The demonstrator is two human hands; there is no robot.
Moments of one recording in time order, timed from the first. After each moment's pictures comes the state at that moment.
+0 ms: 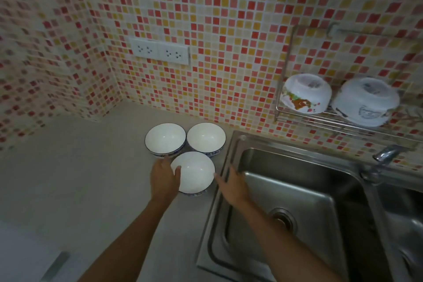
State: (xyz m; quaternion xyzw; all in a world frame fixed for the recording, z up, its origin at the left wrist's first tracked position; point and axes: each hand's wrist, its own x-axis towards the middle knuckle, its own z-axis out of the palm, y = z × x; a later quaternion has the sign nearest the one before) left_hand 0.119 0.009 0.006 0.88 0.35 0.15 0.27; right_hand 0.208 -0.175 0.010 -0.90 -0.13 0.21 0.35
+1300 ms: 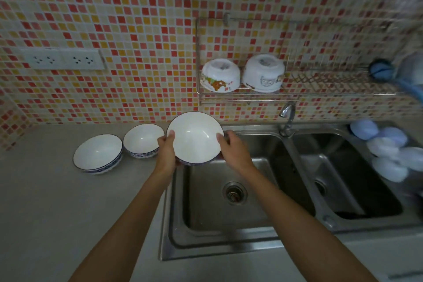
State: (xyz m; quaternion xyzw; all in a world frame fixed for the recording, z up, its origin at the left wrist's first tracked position) left_hand 0.185 -0.142 0.113 0.60 0.26 0.06 0.75; right_hand 0.217 -0.312 0.112 -0.87 -0.05 0.01 0.50
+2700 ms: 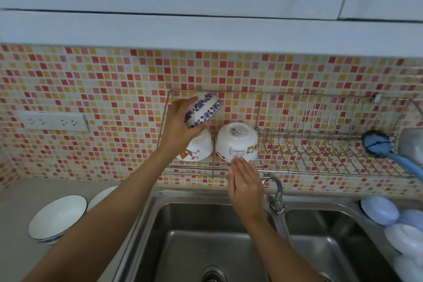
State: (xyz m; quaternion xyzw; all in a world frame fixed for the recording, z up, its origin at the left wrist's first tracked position) left_hand 0.364 -0.233 0.264 0.85 -0.08 0.35 0.39; right_hand 0.362 -0.433 0.114 -0.81 -0.21 -0.50 0.22
